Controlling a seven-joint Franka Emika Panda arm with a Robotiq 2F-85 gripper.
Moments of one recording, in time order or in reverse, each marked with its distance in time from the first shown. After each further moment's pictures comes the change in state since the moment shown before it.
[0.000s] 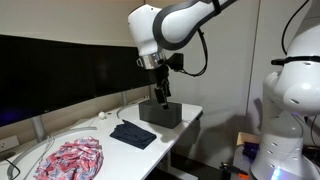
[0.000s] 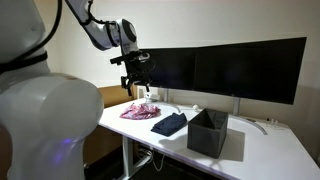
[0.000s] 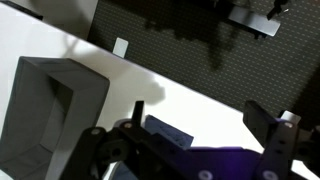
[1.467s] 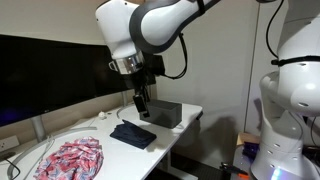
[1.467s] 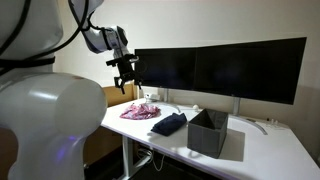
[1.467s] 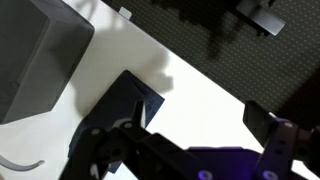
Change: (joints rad) arm 0.117 0.205 0.041 0.192 -0.088 0.002 0.000
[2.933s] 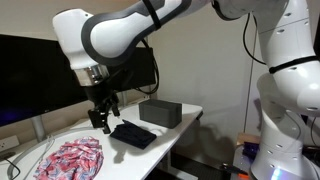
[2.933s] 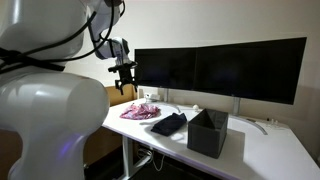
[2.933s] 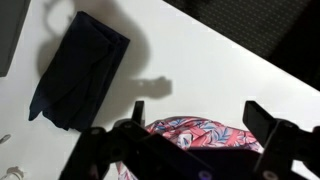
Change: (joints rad) arm 0.100 0.339 -0.036 0.334 -0.006 0.056 0.152
